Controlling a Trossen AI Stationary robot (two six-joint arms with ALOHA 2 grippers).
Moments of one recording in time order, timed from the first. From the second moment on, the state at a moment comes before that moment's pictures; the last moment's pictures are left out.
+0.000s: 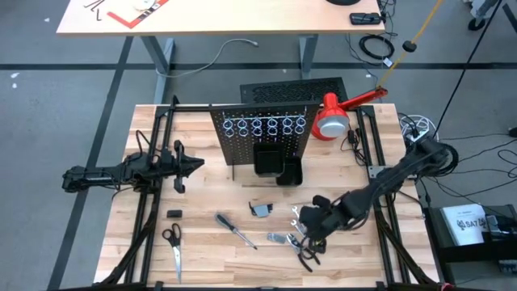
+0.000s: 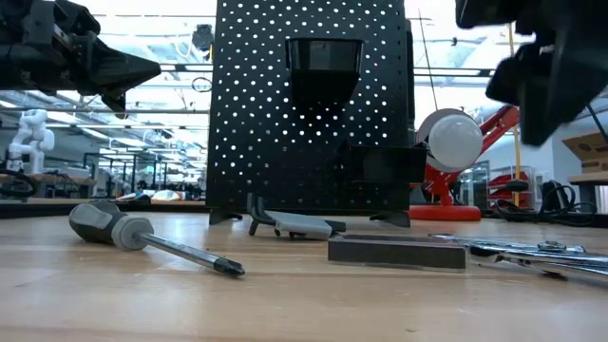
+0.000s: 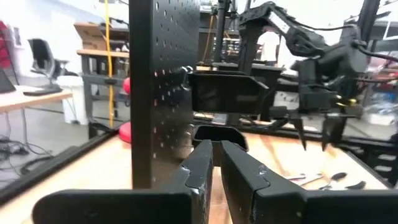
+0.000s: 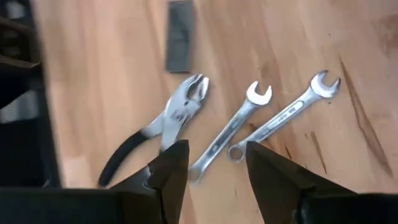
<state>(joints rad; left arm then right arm) 0.04 0.00 0.00 0.10 -0.08 -0.04 0.56 1.58 1.02 -0.55 0.13 0.85</state>
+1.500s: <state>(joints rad) 0.04 0.01 0.00 0.09 -0.17 -0.04 0.46 1.82 1.02 -0.61 0.22 1.08</state>
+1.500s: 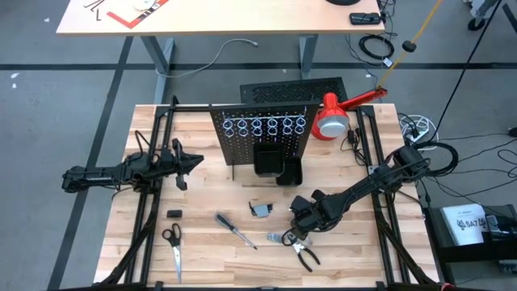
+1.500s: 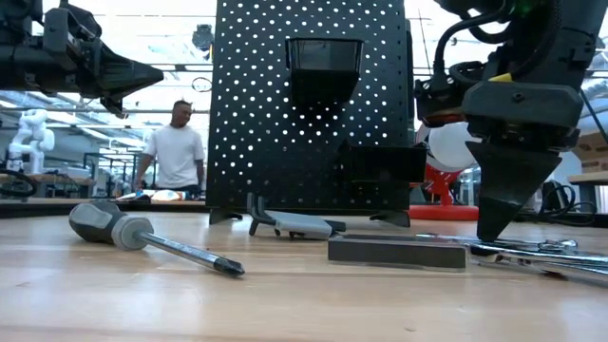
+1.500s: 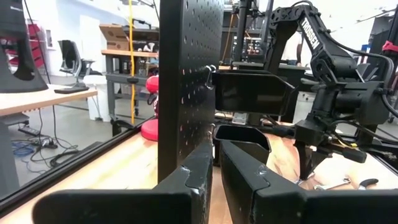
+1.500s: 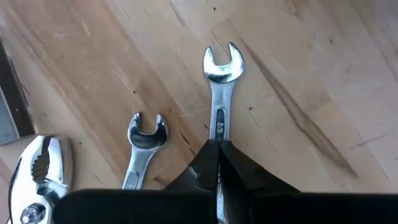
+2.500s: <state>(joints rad) 0.04 0.01 0.00 0.10 -0.17 -0.04 0.53 1.72 1.02 -0.50 0.18 1.00</state>
